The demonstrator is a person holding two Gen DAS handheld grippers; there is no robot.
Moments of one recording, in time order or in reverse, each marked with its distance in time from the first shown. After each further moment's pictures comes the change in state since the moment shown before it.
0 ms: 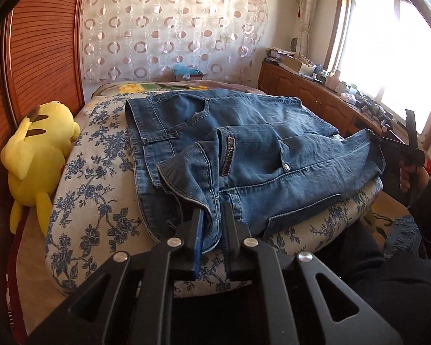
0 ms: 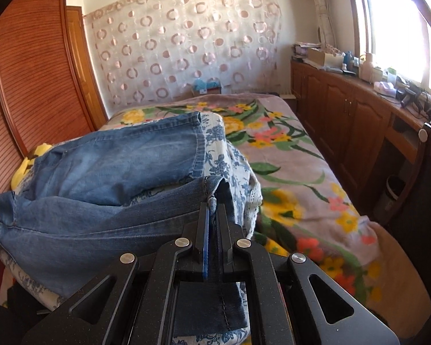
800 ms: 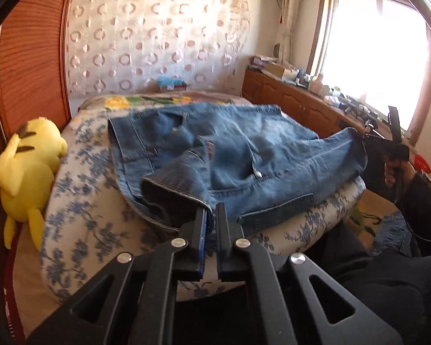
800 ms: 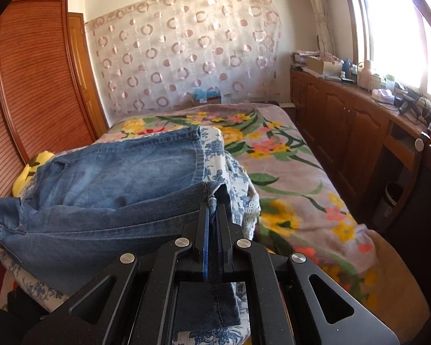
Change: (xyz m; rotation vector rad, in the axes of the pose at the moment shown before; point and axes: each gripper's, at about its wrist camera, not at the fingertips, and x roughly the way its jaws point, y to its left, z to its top) left arm -0.008 -0.016 0.007 0.041 -0.030 -0.075; right arm -0.011 -0.004 0.014 0.005 -0.039 0.002
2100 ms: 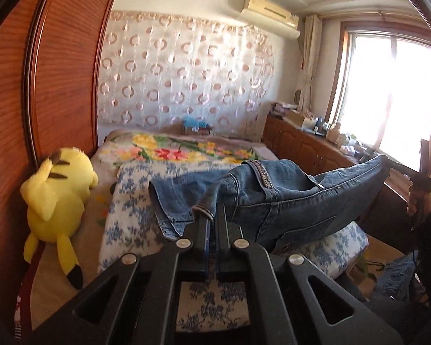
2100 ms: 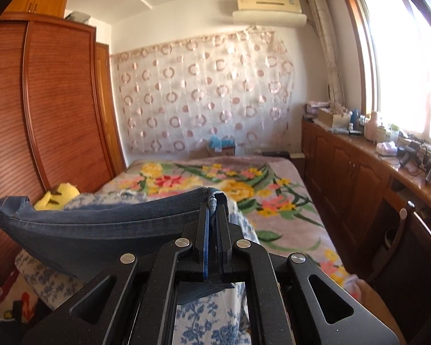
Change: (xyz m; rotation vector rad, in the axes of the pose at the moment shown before) left arm -0.071 0.051 0.048 -0.088 -0.214 0.088; right arm -0.093 0.023 0.073 -0.077 -0.208 0.057
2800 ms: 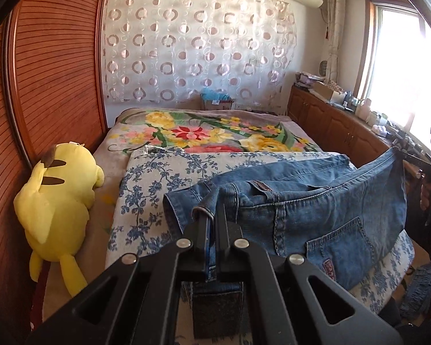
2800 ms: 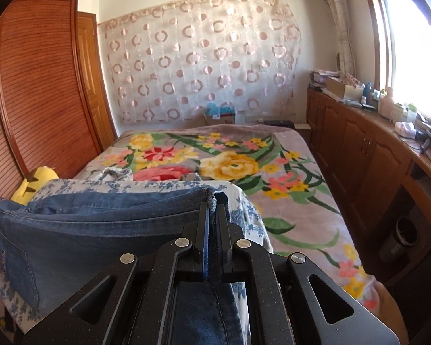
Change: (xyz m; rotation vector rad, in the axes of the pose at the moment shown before) left arm 0.151 0.032 0.057 0.030 0.145 0.115; right arm 0.181 -0.008 0.005 0.006 0.161 -0.005
